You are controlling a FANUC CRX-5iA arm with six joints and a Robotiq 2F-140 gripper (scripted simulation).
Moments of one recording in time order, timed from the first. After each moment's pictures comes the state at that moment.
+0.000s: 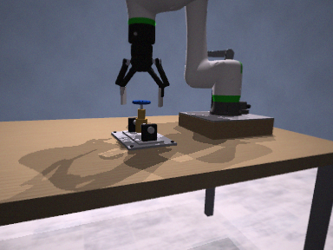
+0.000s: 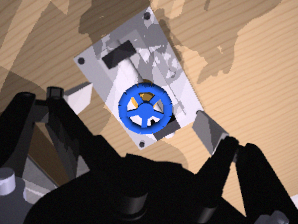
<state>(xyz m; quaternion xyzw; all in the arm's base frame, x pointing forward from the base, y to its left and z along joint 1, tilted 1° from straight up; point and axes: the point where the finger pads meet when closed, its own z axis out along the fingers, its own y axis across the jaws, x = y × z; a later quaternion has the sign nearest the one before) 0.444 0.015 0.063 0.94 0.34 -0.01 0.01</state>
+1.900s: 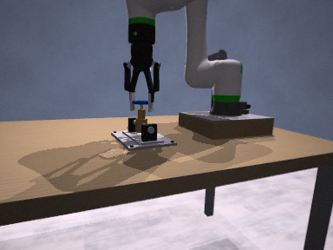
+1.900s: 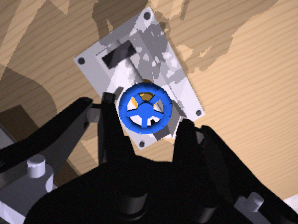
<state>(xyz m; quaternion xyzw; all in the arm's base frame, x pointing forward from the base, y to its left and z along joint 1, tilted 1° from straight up) 0.444 0.015 0.063 0.94 0.34 -0.01 0.01</state>
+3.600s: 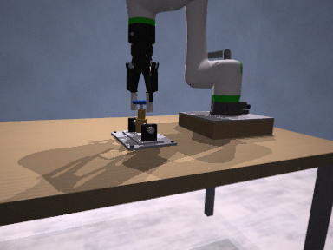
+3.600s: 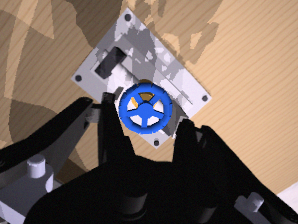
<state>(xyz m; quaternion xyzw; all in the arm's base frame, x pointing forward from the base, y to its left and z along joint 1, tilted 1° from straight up) 0.444 0.015 0.063 0.98 0.21 0.00 0.01</state>
